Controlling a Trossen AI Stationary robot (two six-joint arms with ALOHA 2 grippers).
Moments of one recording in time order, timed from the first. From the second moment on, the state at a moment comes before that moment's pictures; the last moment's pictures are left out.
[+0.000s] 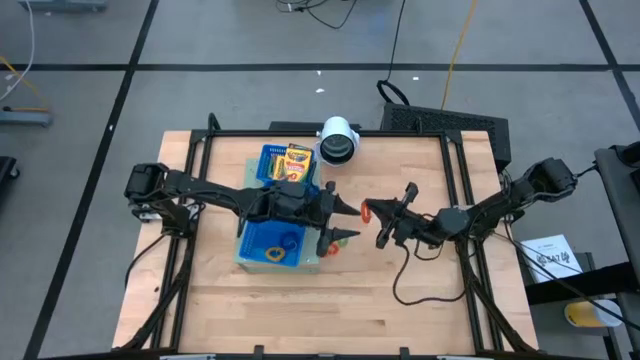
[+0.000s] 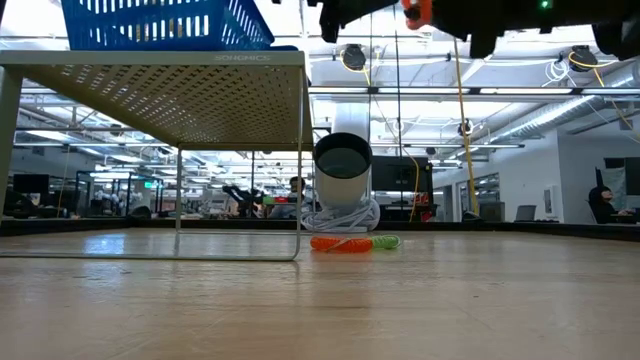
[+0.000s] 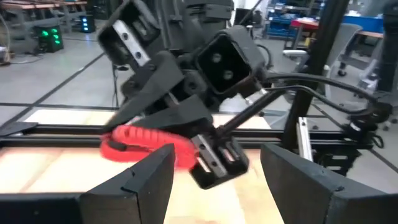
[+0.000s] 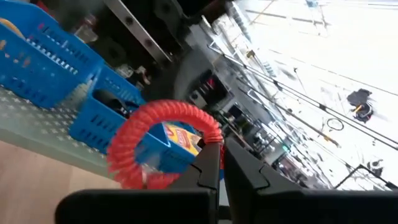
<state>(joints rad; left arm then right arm) -0.08 1.68 1.18 0.40 0.07 -0.08 0.37 1.26 0.42 1.13 0.76 -0.94</state>
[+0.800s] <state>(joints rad) -0.08 1.68 1.18 0.46 0.04 -0.14 0.28 1.31 0.42 1.31 0.51 -0.82</state>
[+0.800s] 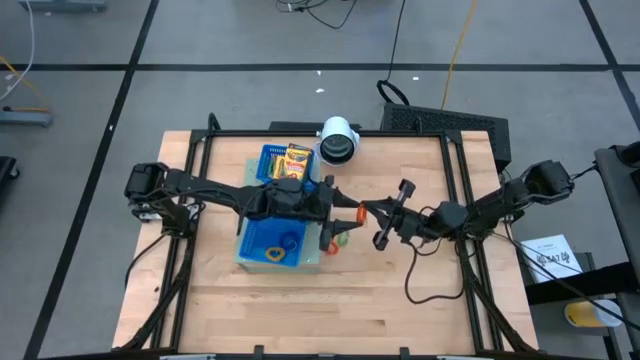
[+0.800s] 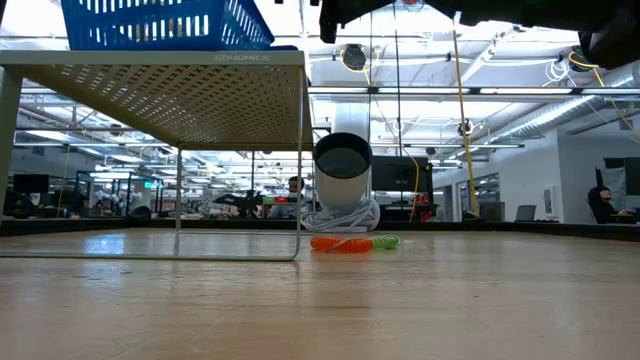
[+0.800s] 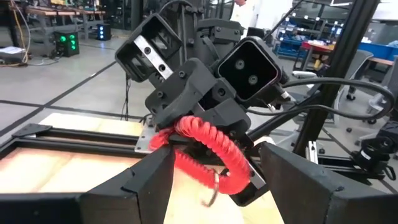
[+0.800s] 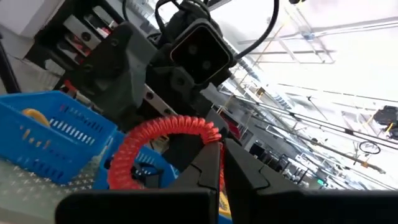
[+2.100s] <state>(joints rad) -0.07 1.68 1.18 0.47 0.08 -0.19 0.28 1.31 0.42 1.29 0.49 -0.75</state>
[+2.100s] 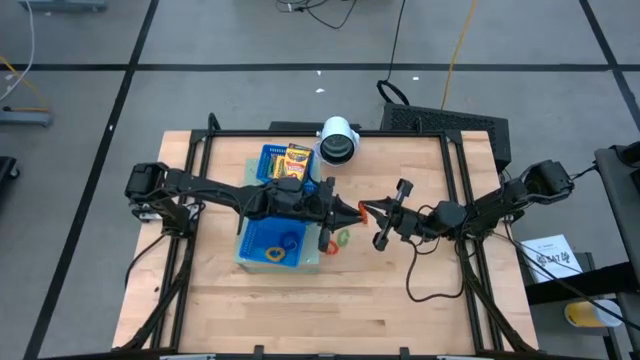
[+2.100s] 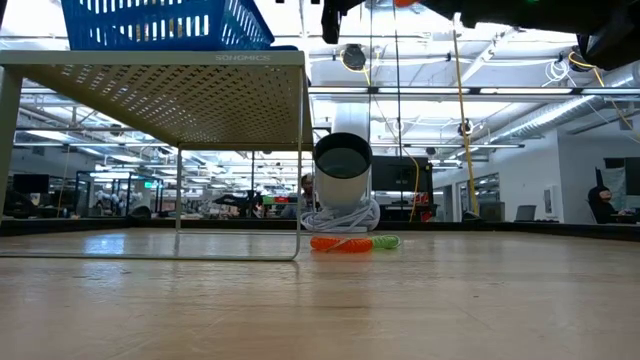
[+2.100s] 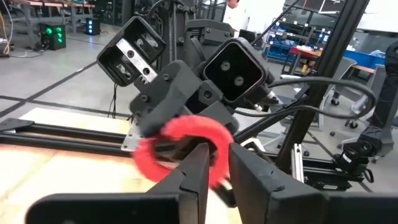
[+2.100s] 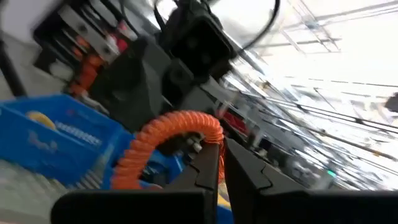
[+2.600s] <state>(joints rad) -0.07 1.68 1.18 0.47 0.08 -0.18 0.27 1.31 0.44 1.29 0.44 -0.67</state>
